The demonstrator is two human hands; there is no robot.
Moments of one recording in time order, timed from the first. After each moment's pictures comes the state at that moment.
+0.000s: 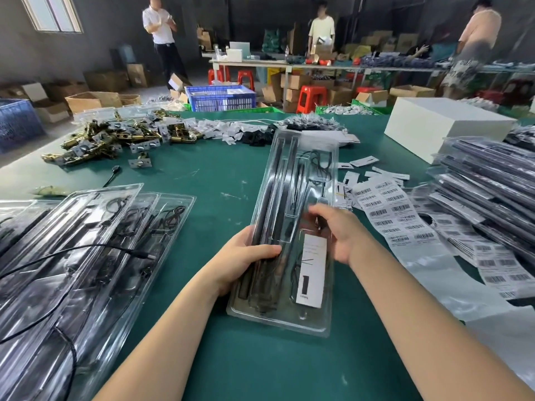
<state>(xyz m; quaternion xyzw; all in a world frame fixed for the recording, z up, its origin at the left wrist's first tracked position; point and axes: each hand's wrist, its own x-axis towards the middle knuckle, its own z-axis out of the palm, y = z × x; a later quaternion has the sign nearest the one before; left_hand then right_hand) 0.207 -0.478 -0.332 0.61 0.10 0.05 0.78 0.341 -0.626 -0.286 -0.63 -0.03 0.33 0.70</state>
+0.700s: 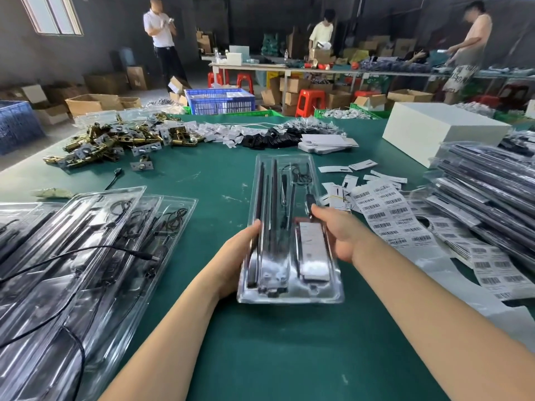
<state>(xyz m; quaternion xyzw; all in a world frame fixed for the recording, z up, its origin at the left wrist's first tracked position) 0.205 -0.480 -0.324 0.55 0.16 0.05 0.82 0.348 -0.625 -0.279 -0.66 -0.05 0.38 0.65</state>
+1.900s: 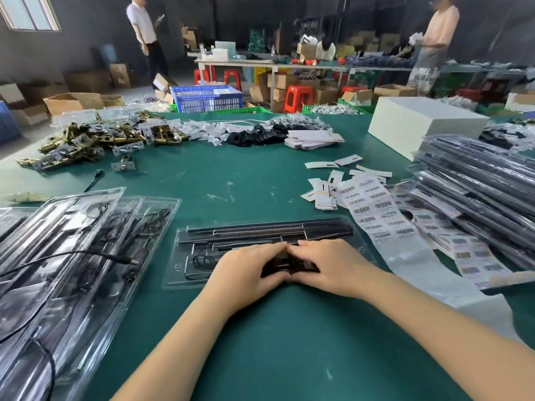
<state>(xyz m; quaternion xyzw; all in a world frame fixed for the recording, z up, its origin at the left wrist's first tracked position) 0.206 -0.511 -0.339 0.97 0.02 0.19 0.16 0.335 -0.677 -0.320 -0.83 -0.55 0.03 0.09</state>
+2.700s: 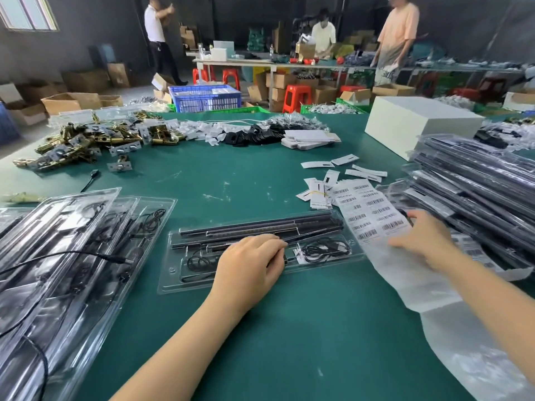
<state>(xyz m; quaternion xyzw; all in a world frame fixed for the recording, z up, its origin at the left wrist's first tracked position) 0.210 -0.538 -0.332 0.92 0.04 0.36 0.15 0.413 -0.775 -0.290 -0.97 -0.04 0.02 0.23</state>
